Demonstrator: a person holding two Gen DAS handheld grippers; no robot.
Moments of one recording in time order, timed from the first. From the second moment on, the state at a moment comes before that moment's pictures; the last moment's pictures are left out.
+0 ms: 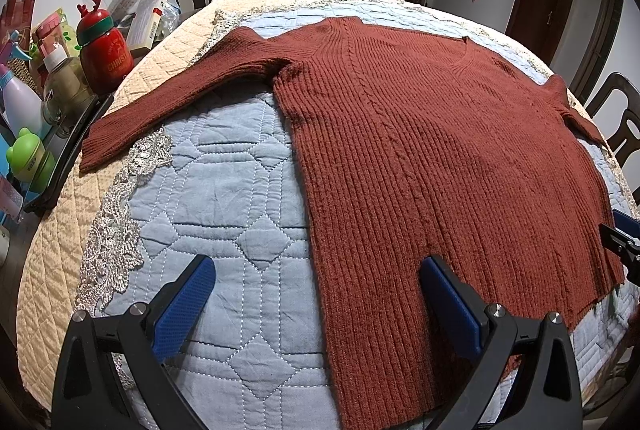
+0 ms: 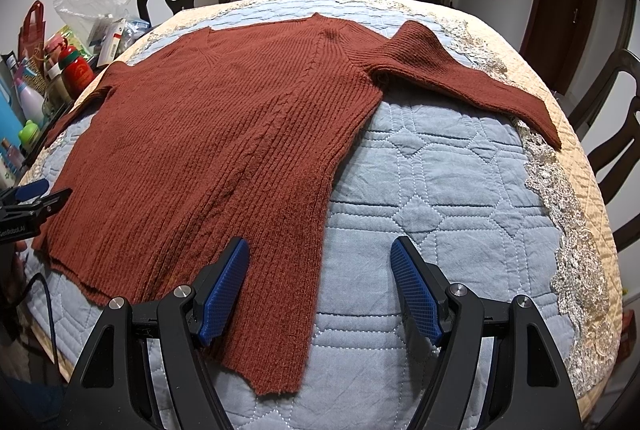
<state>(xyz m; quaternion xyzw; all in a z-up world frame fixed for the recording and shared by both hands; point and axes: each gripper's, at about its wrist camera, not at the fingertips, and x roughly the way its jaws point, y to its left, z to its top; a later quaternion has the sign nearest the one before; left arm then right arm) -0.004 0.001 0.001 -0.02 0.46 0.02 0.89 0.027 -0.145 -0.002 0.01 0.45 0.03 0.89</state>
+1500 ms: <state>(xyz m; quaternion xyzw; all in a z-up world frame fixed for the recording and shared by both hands) 0.036 0.167 0.013 -0.19 0.41 0.11 0.88 0.080 -0.069 0.034 -0.03 0.41 0.12 0.90</state>
